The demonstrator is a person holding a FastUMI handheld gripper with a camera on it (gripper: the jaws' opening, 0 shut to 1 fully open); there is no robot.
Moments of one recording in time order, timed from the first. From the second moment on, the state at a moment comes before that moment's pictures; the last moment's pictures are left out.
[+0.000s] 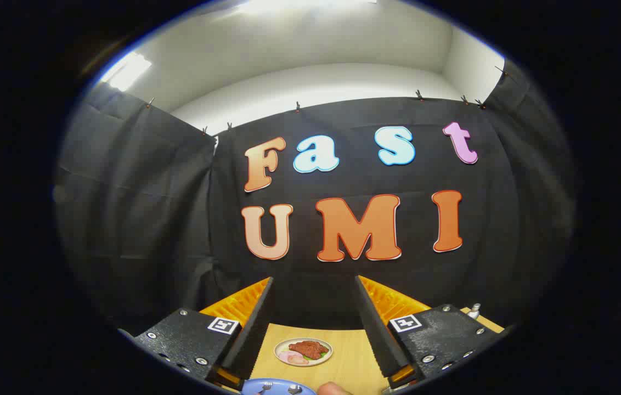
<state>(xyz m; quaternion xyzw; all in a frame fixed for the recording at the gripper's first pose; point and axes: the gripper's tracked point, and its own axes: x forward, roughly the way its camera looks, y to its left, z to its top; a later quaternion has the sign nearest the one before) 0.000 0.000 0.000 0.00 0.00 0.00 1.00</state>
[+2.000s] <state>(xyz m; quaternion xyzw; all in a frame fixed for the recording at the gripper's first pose) -0.088 0.033 -0.307 -0.03 0.34 -0.04 0.94</state>
